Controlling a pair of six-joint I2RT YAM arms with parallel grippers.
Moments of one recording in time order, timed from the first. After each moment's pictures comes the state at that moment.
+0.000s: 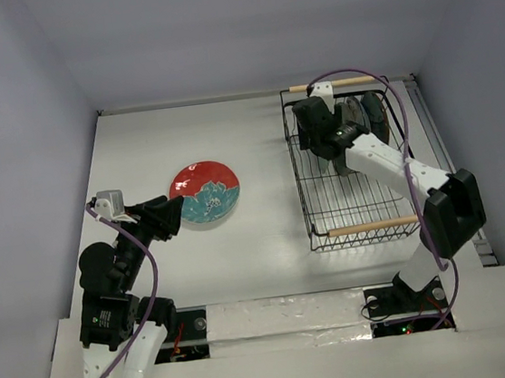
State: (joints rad) left arm -0.22 0.29 0.67 -0.34 0.18 -0.47; right arm 0.56 1.61 1.39 -0.48 0.64 0.33
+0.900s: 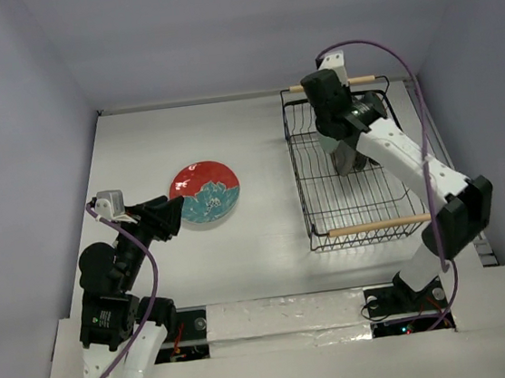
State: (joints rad) left arm -0.22 0.29 0.67 -0.34 0.18 -0.47; right arm 0.54 1.64 1.65 -0.69 0.84 0.15
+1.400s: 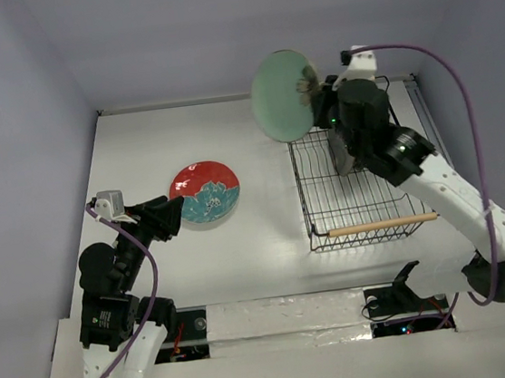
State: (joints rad) left arm -0.22 0.28 0.67 -0.34 0.18 -0.47; right arm 0.69 1.27 1.53 -0.44 0.58 0.35
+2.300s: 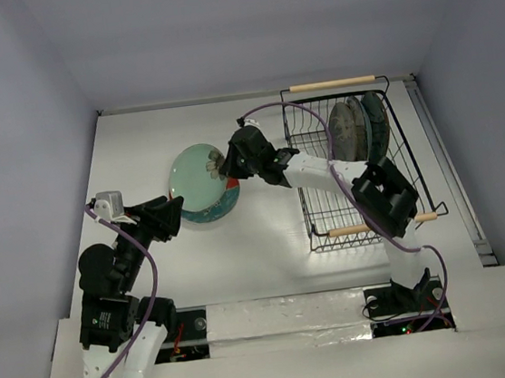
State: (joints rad) left arm -0.22 0.28 0.67 -0.34 0.18 -0.47; right arm 0.81 2.01 1.54 -0.07 0.05 0.82
